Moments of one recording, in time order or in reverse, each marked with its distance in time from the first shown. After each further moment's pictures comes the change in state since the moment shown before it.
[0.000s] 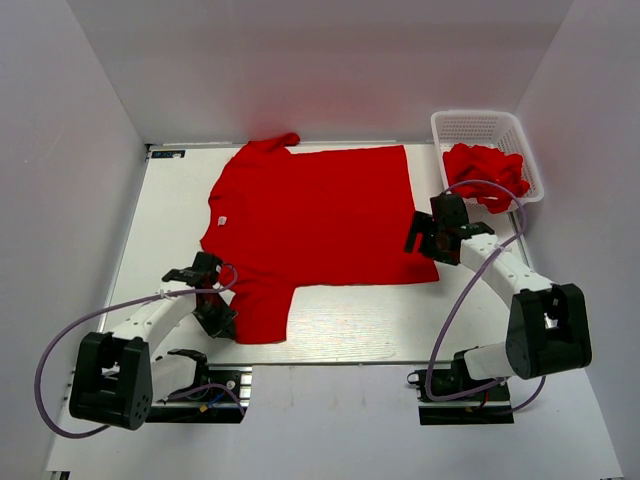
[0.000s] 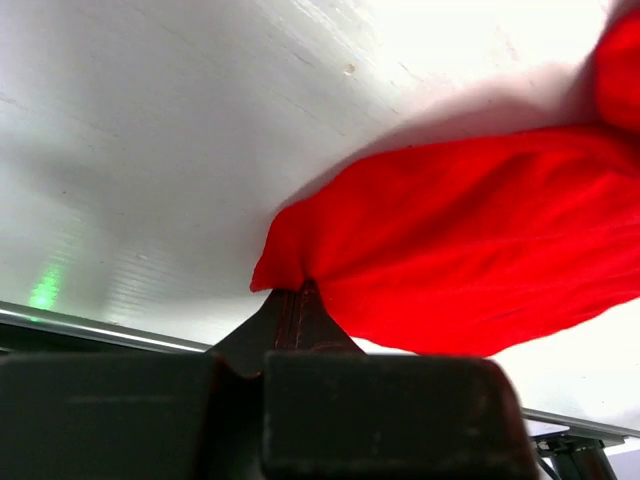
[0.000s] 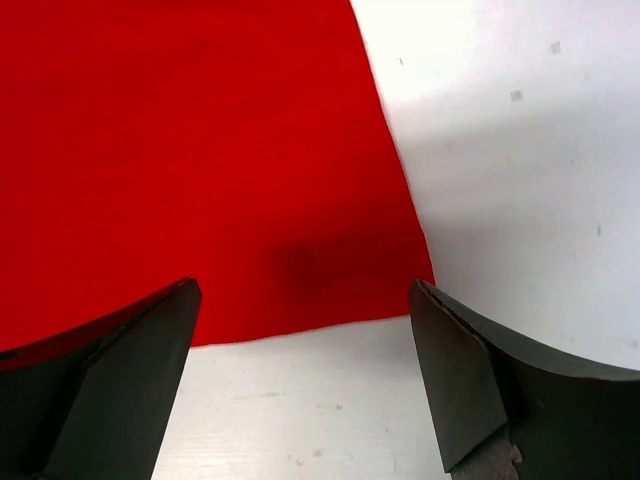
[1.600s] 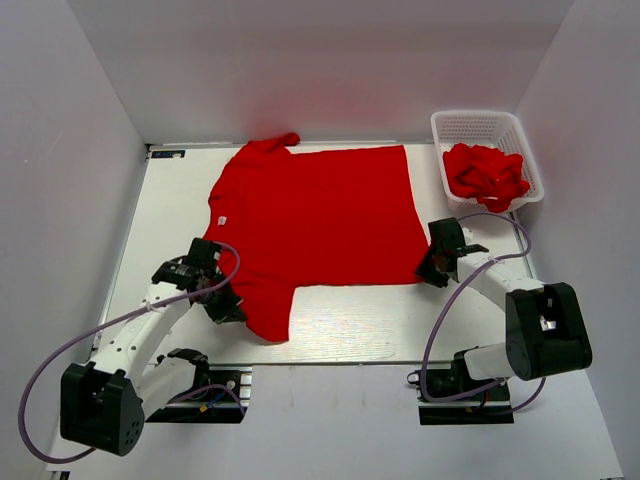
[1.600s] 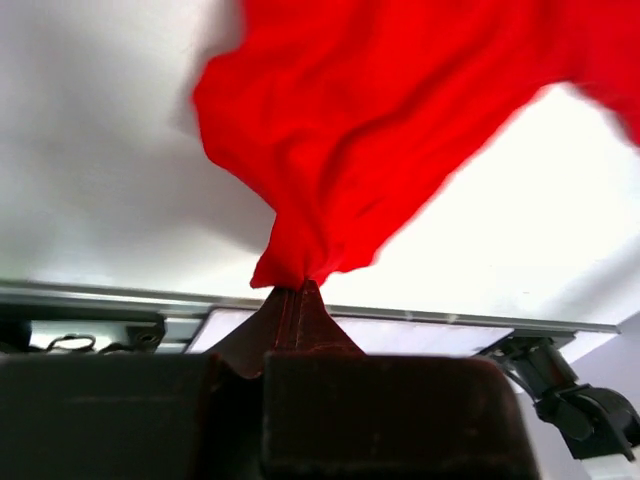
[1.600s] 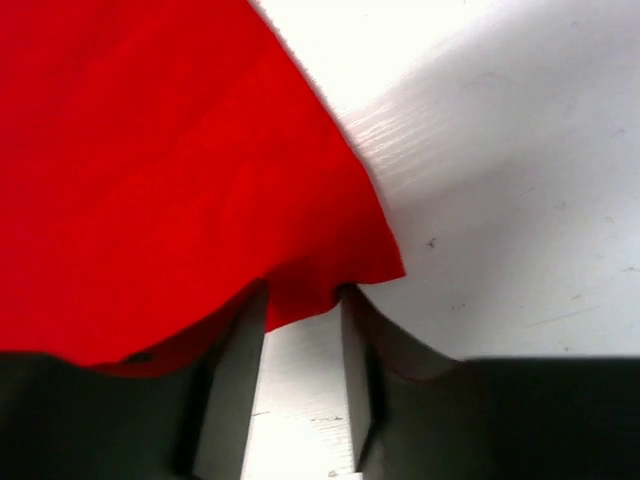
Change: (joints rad) left arm -0.066 -0.147 0.132 -0.103 0.135 0.005; right arm -0.002 -0.014 -0.220 0.090 0.043 0.278
